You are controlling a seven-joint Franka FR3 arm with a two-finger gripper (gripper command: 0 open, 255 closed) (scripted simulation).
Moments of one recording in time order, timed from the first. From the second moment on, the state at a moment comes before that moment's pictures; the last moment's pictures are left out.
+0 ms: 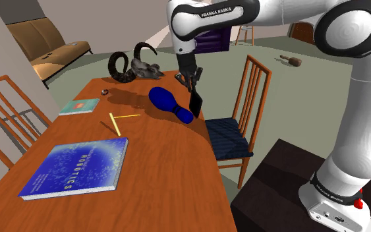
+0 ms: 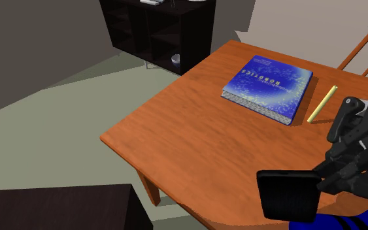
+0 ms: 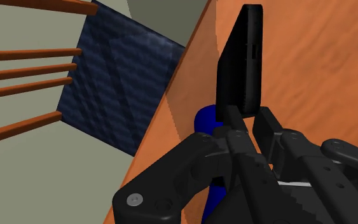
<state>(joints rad) -0.16 0.30 0.38 -1.46 -0.09 1.58 0.50</state>
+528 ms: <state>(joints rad) -0.17 0.30 0.38 -1.57 -0.09 1.69 0.50</state>
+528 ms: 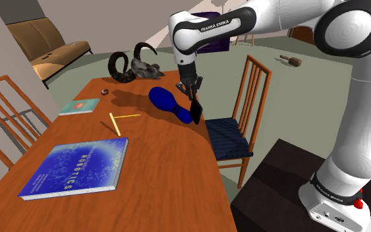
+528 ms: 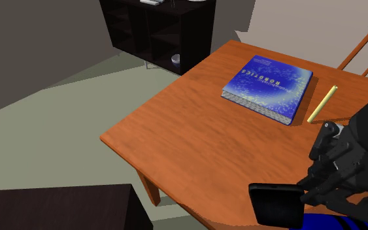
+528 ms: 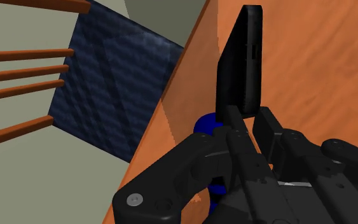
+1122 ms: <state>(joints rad) -0.17 0.32 0.37 -1.66 -0.10 1.80 0.51</state>
